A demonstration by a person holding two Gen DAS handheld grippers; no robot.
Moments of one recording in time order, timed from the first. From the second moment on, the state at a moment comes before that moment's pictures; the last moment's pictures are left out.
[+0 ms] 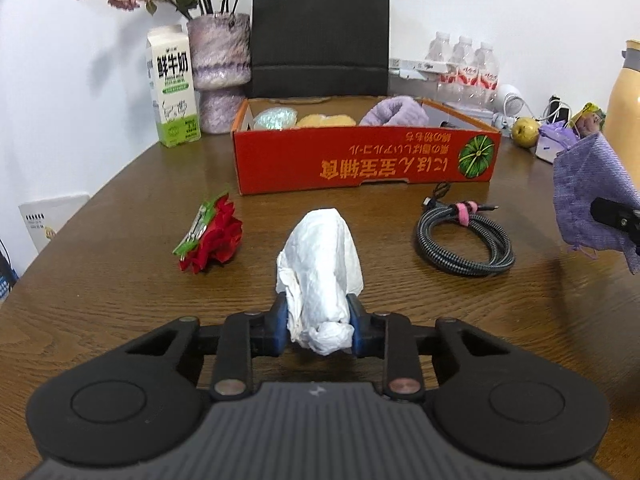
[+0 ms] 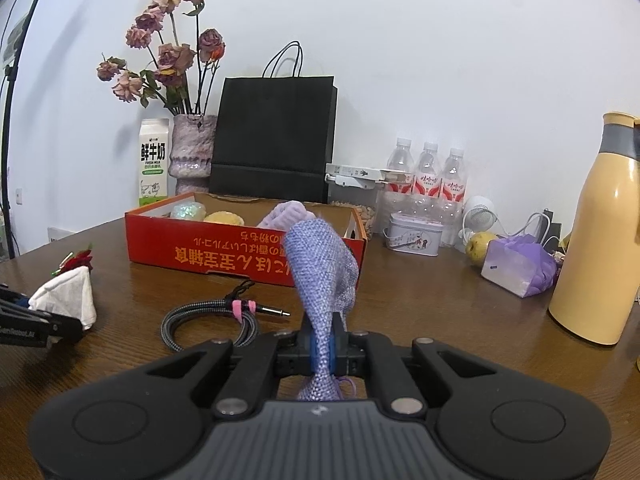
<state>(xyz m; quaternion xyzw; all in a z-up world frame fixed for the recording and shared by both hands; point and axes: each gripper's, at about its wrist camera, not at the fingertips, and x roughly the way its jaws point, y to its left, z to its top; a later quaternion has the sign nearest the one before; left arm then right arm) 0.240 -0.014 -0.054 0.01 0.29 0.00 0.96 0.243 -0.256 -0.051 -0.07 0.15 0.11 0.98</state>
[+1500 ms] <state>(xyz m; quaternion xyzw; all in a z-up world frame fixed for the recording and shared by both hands) 0.306 -0.051 0.037 -0.02 0.18 -0.01 0.98 0.301 -0.219 0.010 -0.07 0.09 0.14 0.98</state>
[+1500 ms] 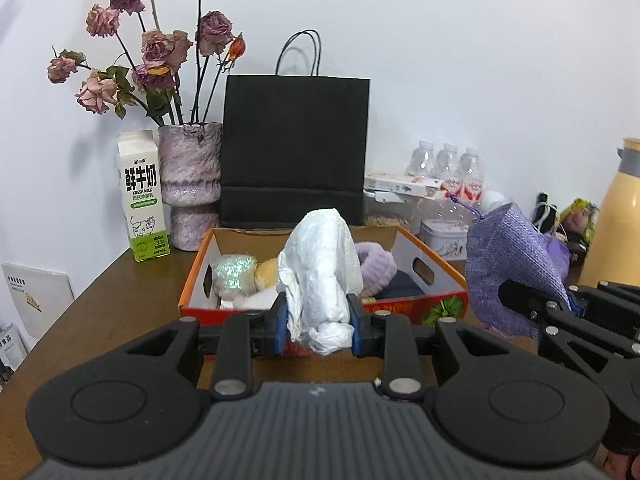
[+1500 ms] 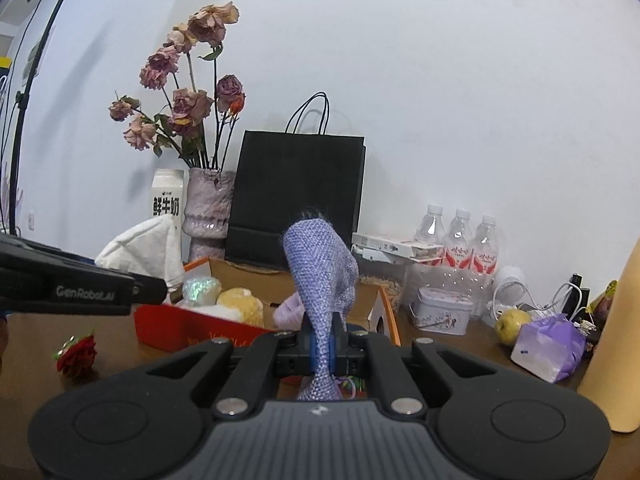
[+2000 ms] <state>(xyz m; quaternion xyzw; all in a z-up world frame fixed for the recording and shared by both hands) 0.380 -0.045 0.052 -0.06 0.17 0.01 0.98 0.377 -0.192 0.019 -0.06 0.08 0.14 0.99</state>
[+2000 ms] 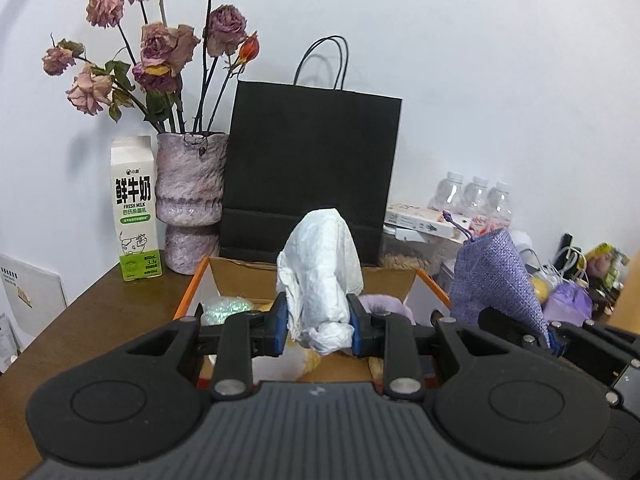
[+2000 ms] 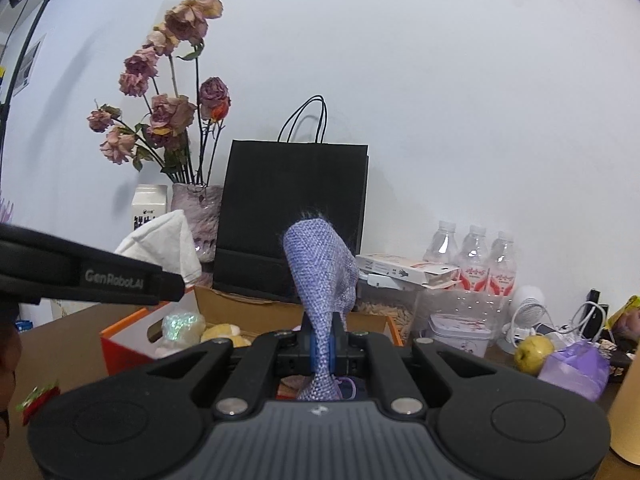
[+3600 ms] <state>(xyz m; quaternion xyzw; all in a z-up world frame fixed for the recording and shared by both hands) 0.505 -0.009 0.021 -0.04 0.20 0.09 0.98 0.528 -0.162 -0.014 -0.02 0.19 0.17 0.97</state>
